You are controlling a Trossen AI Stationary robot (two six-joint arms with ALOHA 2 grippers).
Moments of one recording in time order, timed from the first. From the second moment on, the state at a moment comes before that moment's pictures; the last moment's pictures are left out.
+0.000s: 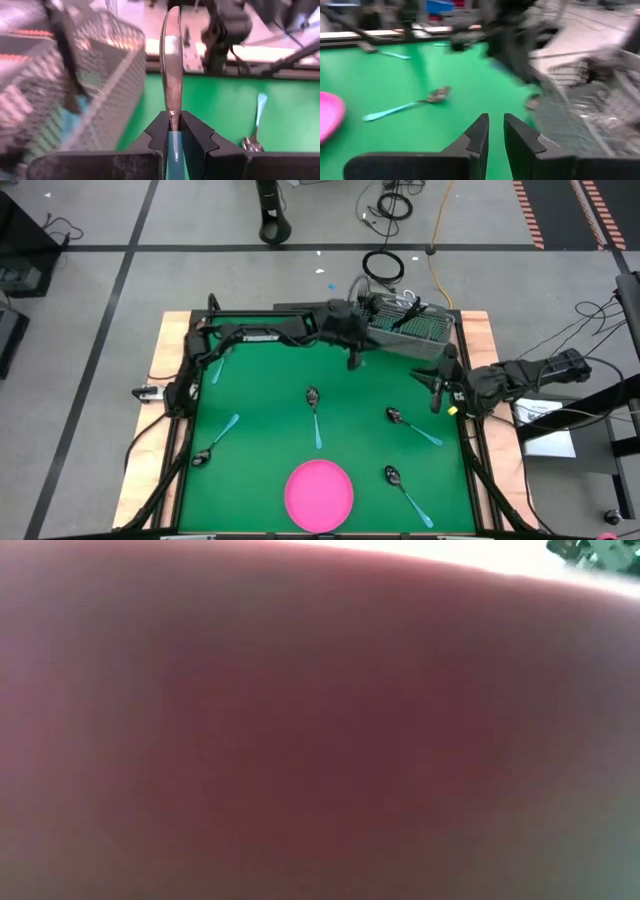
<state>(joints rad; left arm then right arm) 0.33 2.12 1.68 0.04 0.37 0.11 0.29 0.39 0.49 -0.51 0.63 0.22</state>
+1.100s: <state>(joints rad) 0.26 2.06 1.68 0.51 0.99 -0.26 0.30 0.47 0.51 0.07 0.50 -0.57</state>
